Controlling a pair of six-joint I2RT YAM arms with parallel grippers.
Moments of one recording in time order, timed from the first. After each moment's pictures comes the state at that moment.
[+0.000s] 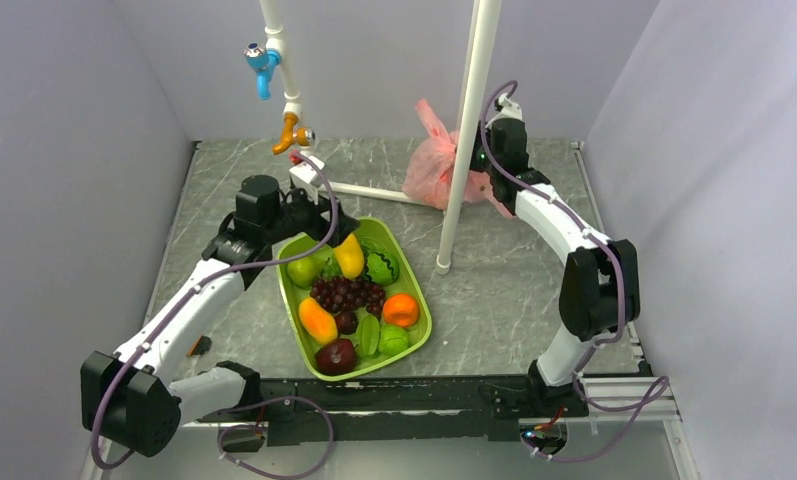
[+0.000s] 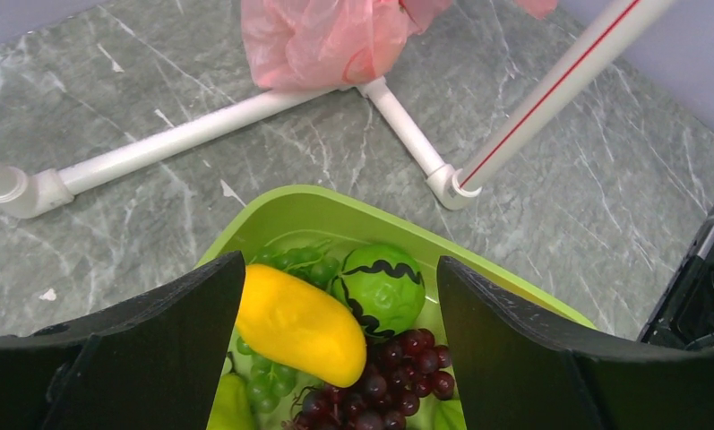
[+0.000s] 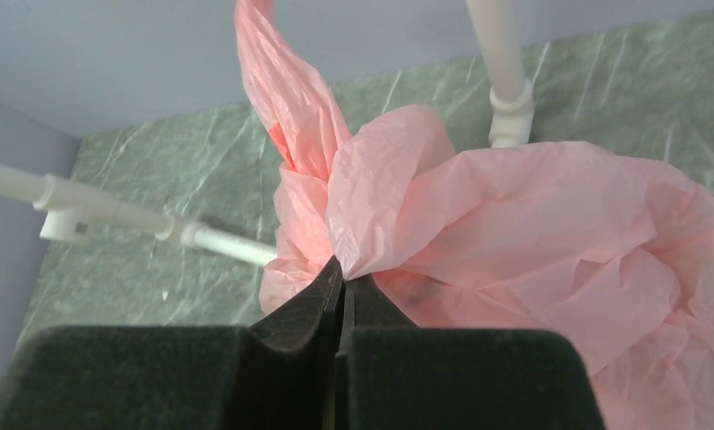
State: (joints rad) left arm -0.35 1.13 0.93 -0.09 0.46 -0.06; right arm 0.26 1.73 1.38 0.05 -0.02 0.46
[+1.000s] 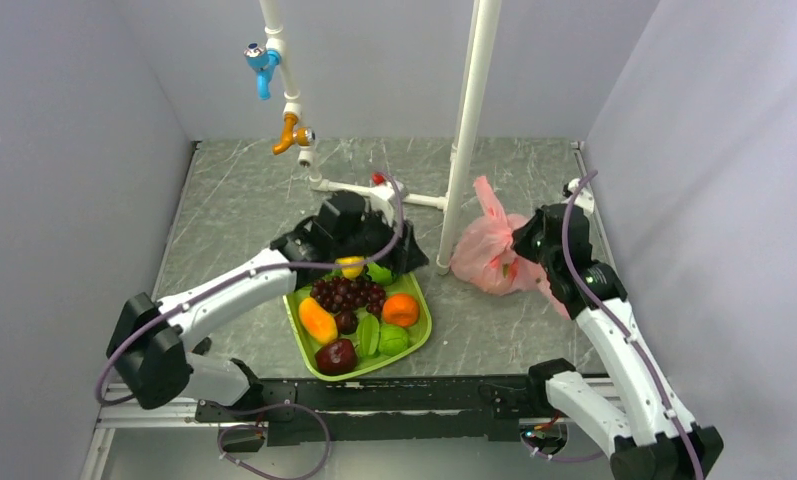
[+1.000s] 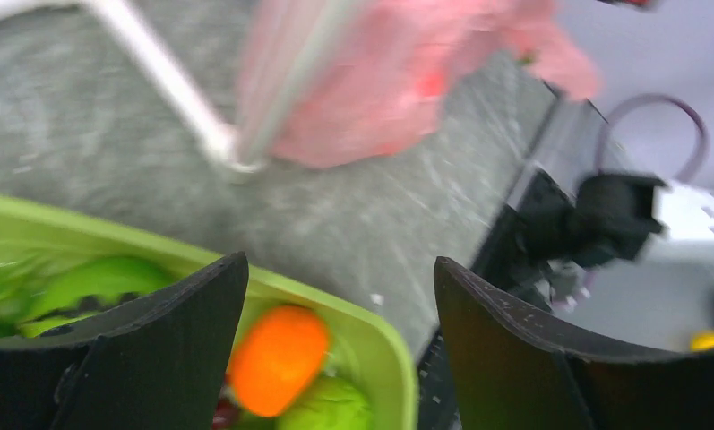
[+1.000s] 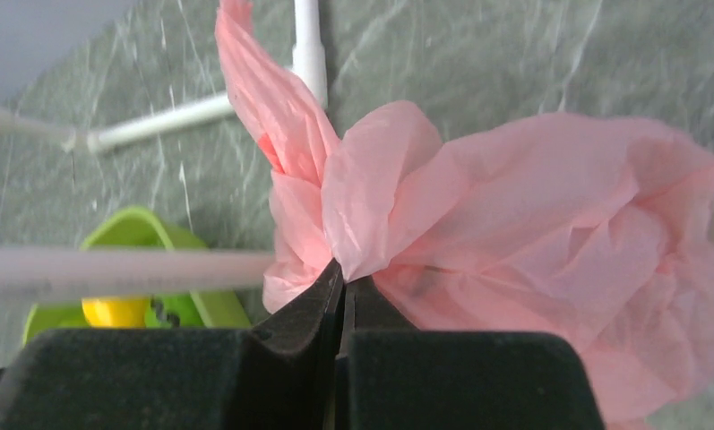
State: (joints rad) left arm -0.73 1.38 1.06 -0.10 0.34 -0.37; right arm 0.24 0.88 0.88 -0.50 0.22 0.62
